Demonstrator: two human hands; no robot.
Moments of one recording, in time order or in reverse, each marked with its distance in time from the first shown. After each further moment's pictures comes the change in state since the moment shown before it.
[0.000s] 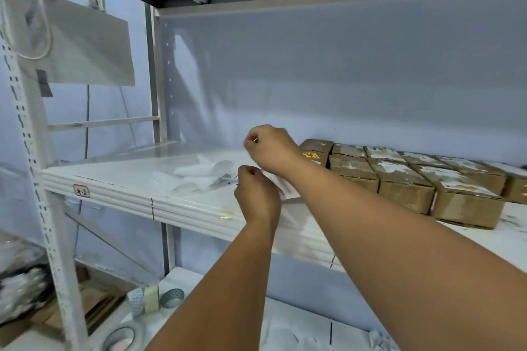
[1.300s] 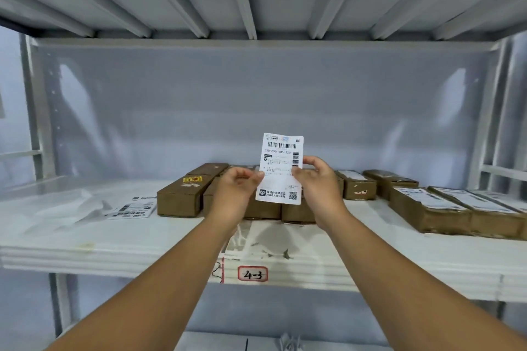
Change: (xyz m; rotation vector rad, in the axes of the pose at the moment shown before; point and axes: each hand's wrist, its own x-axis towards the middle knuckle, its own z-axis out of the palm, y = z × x) left_hand -0.123 0.075 0.093 -0.175 -0.655 0.145; right_hand -0.169 0.158 -0.173 0.821 0.556 0.361
